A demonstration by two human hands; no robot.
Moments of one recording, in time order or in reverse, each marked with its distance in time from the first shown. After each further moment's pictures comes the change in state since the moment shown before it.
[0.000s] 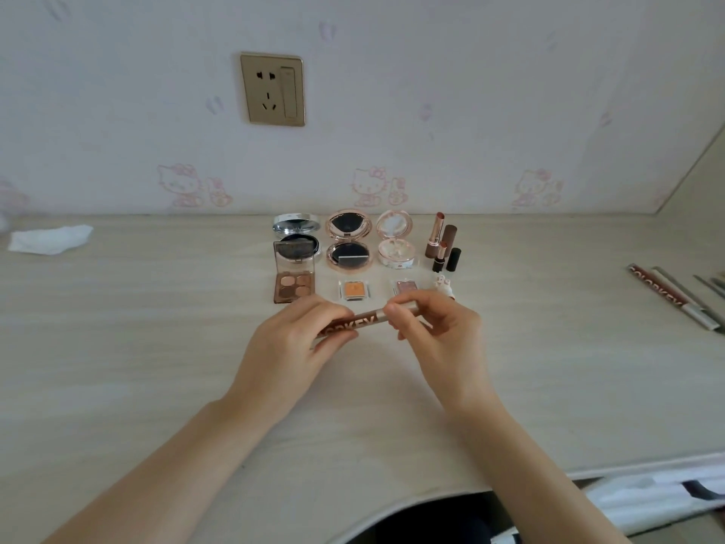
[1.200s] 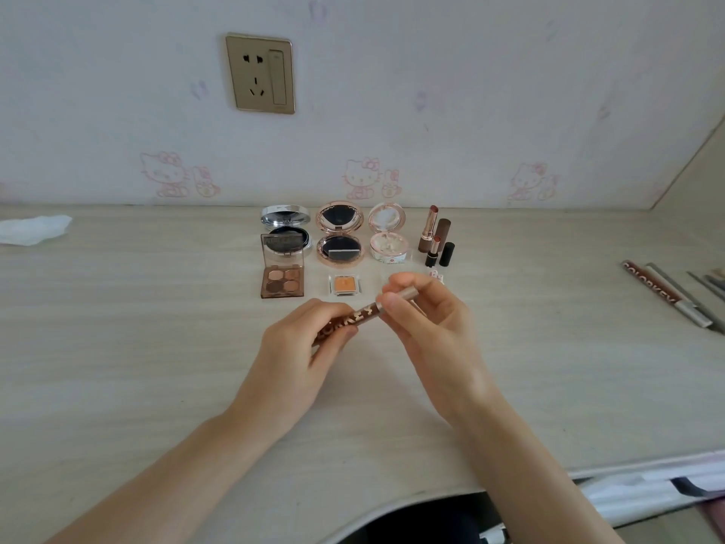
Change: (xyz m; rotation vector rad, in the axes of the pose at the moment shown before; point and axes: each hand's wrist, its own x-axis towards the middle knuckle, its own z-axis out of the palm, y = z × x) left_hand -0.002 0.023 0.011 -0.171 -0.001 -0.182; right_hand 0.006 0.007 -0.003 0.515 -0.071 0.230
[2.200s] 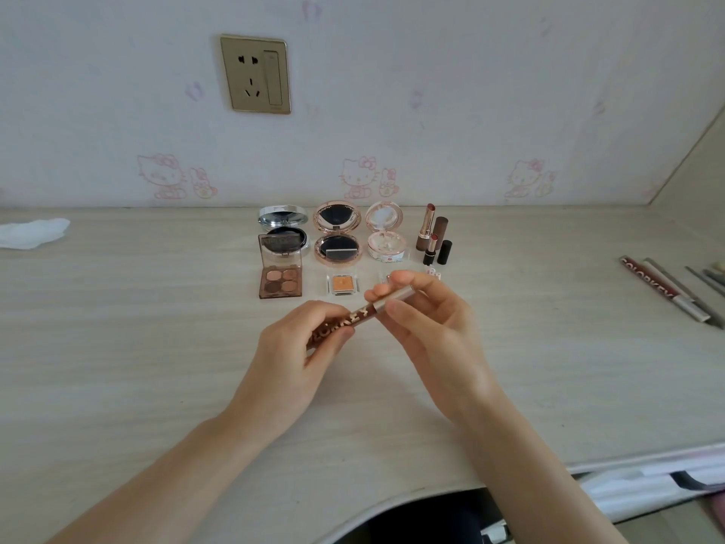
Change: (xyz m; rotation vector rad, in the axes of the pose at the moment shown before) left_hand -0.002 0.003 -0.004 -0.039 -0.035 -0.058; right_hand -0.002 -0.003 -0.003 0.087 -0.048 0.009
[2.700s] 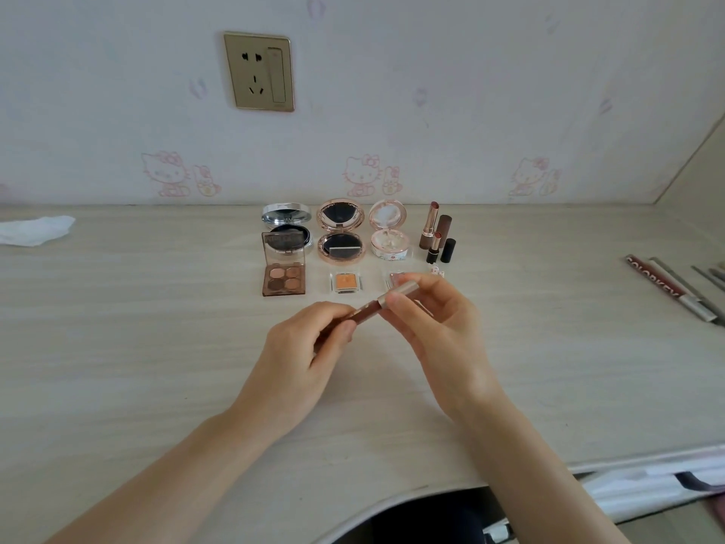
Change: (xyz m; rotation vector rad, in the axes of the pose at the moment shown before) left_hand -0.002 0.002 0.002 -0.041 -0.028 -0.035; right_hand 0.001 0.002 0.000 -0.106 0.092 -0.018
